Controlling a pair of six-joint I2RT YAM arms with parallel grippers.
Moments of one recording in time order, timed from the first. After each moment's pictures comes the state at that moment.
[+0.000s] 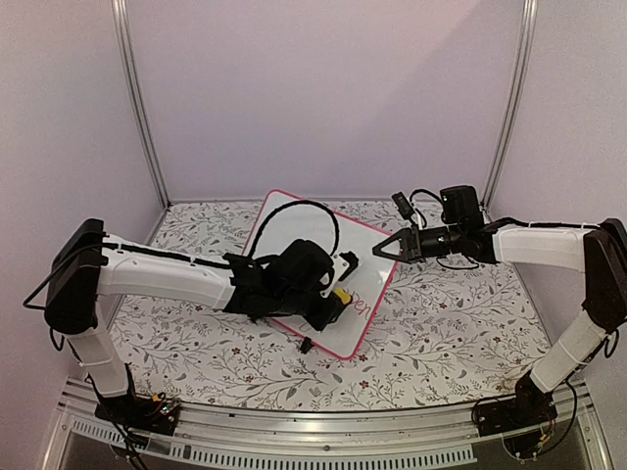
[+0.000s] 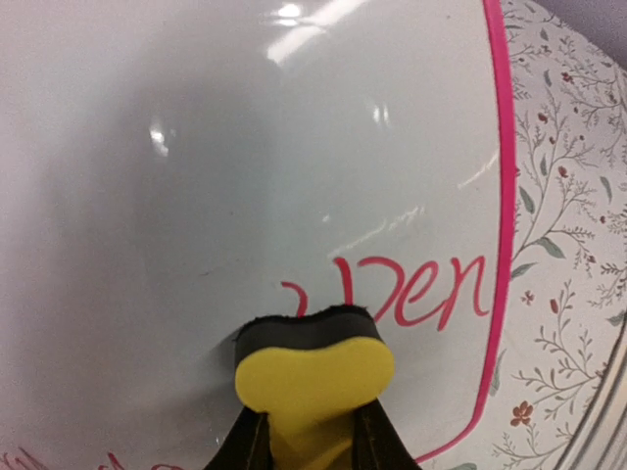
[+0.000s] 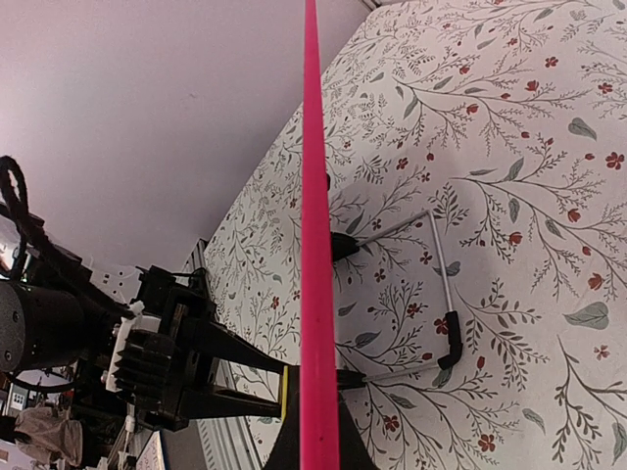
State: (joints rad) left arm -1.10 1.79 1.18 -0.20 -0.17 -0.17; right arm 0.47 1.59 0.96 0.04 -0.85 0.41
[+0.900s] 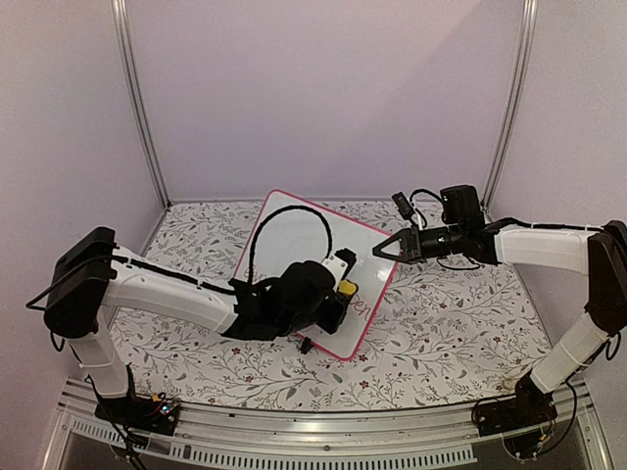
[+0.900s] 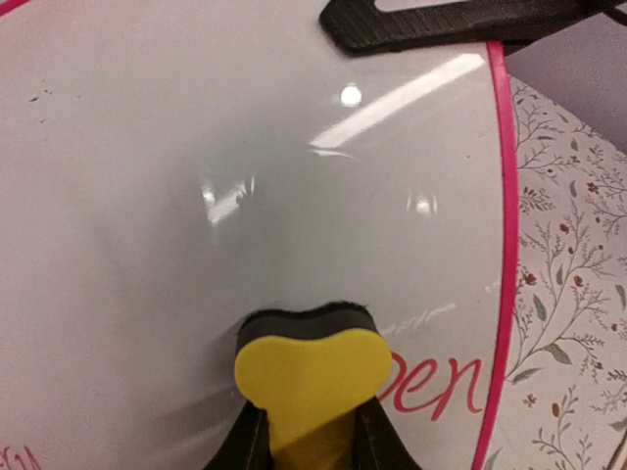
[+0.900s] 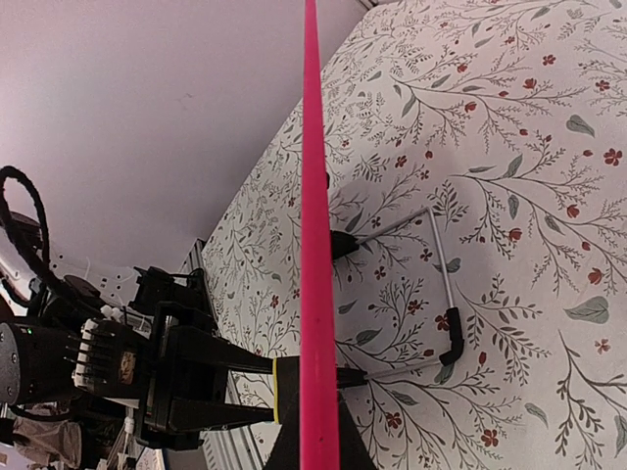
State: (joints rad) left arm -1.18 1.80 1.06 0.15 -0.42 -0.25; right arm 0.47 1.57 0.96 0.03 -0.85 0.42
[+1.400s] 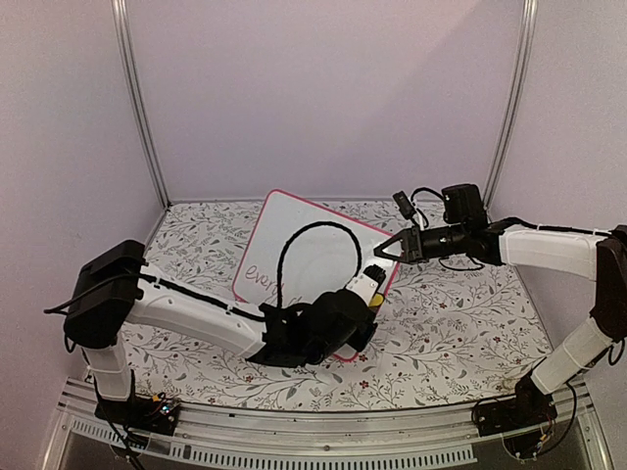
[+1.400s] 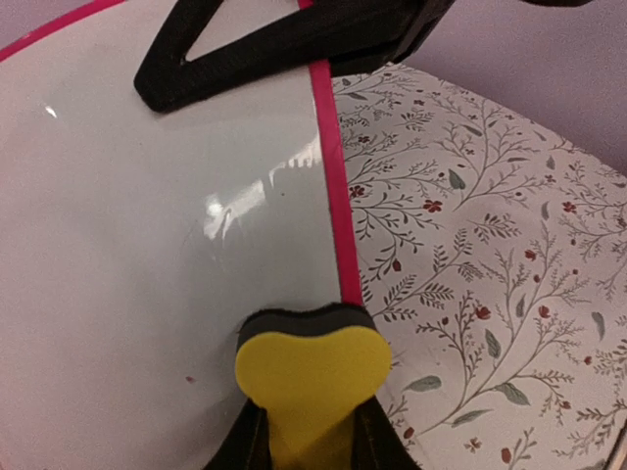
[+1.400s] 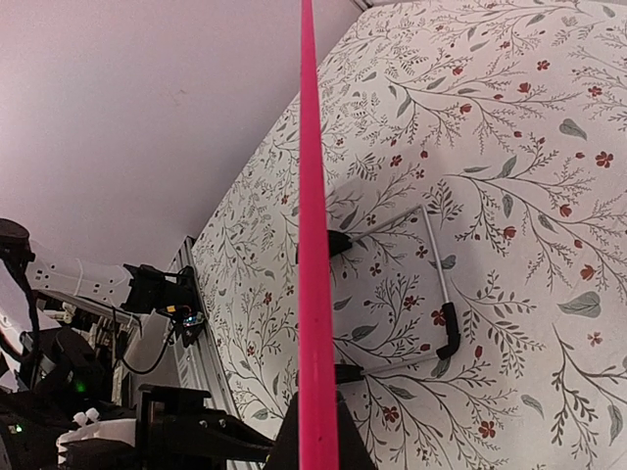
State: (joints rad) left arm -1.33 1.94 1.17 0.25 -0.60 -0.24; right arm 0.49 1.52 0.96 -0.01 -0.80 0.41
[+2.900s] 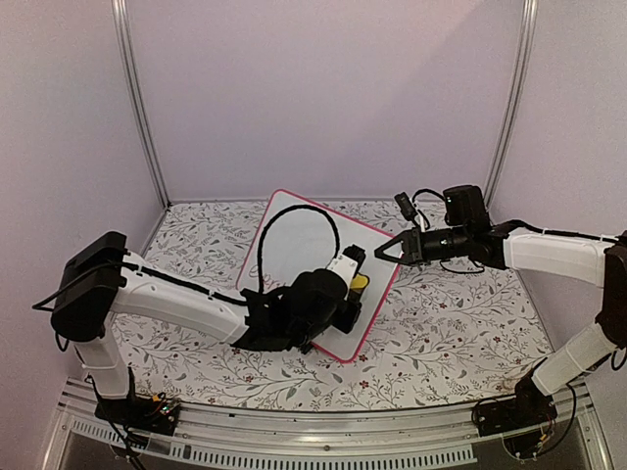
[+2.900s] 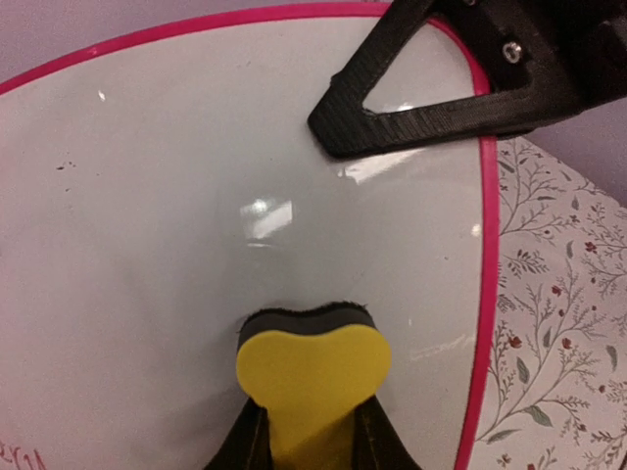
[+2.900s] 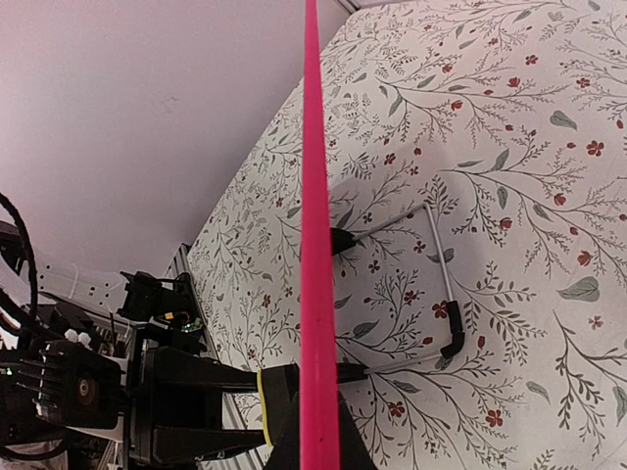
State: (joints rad) left arm -1.26 1.85 1.10 0.29 -0.58 -0.25; right arm 0.52 1.47 0.93 -0.02 -0.74 0.44
